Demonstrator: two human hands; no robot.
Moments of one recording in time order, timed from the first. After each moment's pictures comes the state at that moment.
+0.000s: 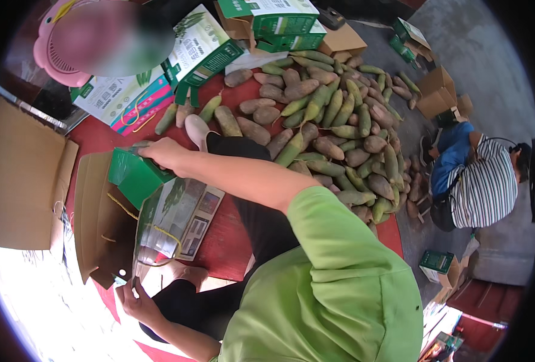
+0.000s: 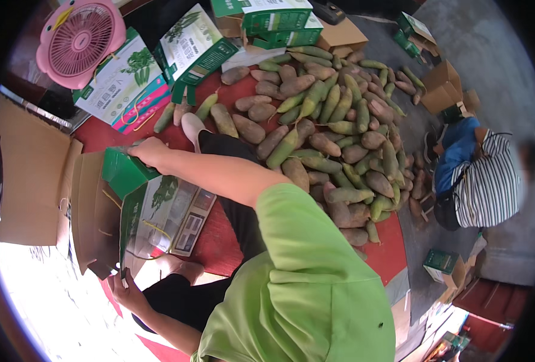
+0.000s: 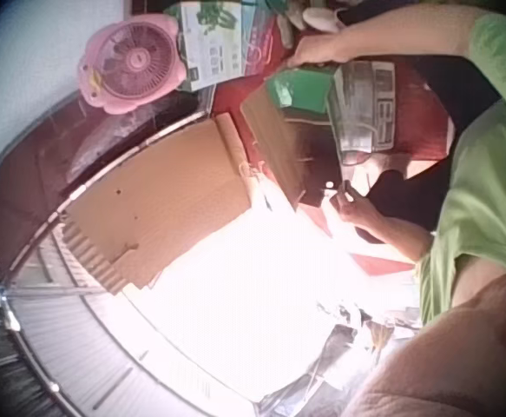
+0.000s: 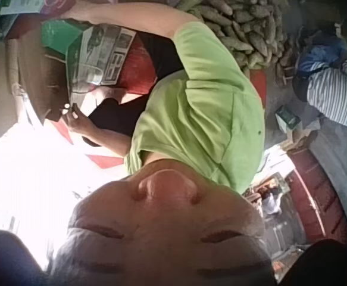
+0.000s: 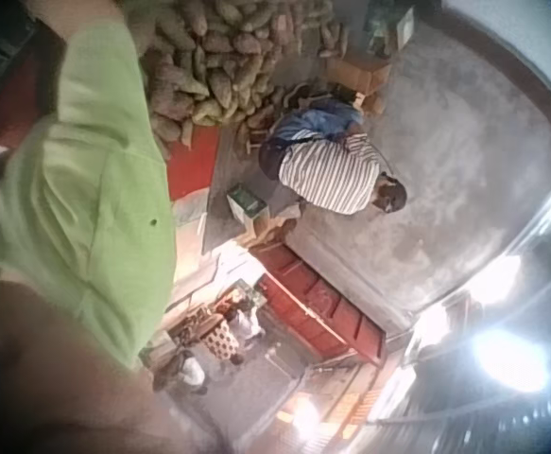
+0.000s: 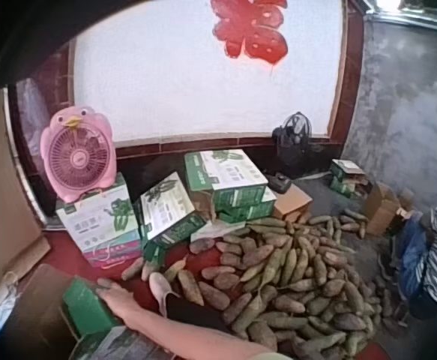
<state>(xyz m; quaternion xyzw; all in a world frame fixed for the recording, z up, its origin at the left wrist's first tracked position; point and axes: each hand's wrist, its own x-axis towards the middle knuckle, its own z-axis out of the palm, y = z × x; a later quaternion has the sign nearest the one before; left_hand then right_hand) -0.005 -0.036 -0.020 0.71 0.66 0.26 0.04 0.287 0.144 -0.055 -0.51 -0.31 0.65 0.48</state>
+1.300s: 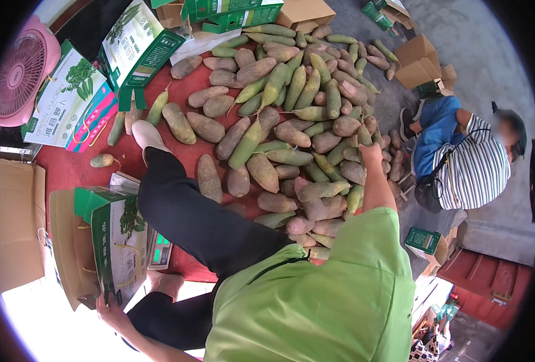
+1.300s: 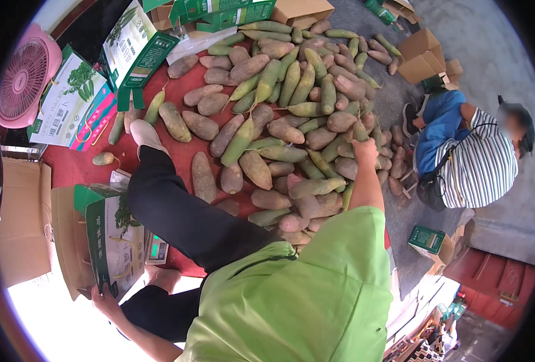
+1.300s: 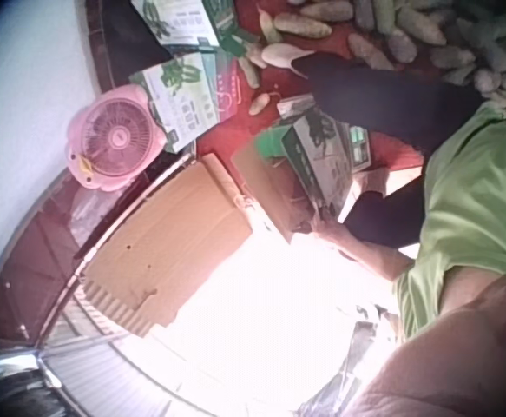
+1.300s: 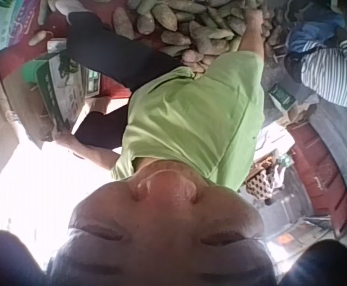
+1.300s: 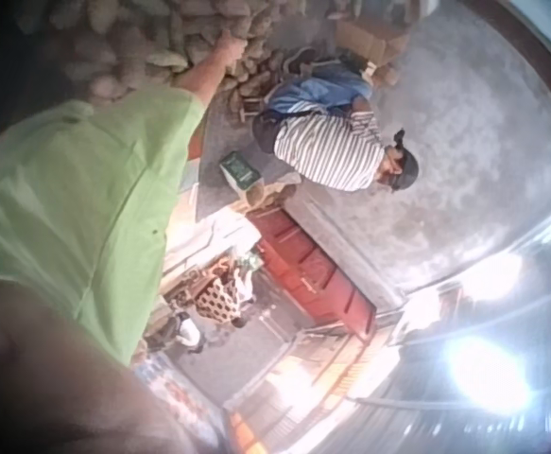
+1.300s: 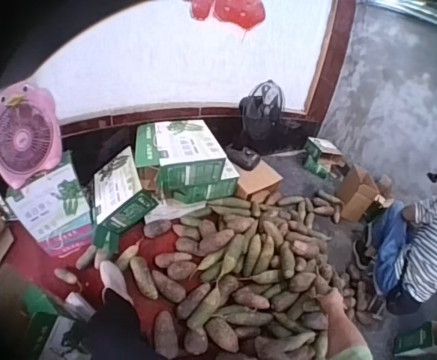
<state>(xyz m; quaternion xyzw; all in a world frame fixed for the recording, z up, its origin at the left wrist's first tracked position) 0.002 0.005 -0.047 0.74 0.65 0.13 0.06 0.750 -0.306 -0.184 -0.98 0.13 0.14 0.06</state>
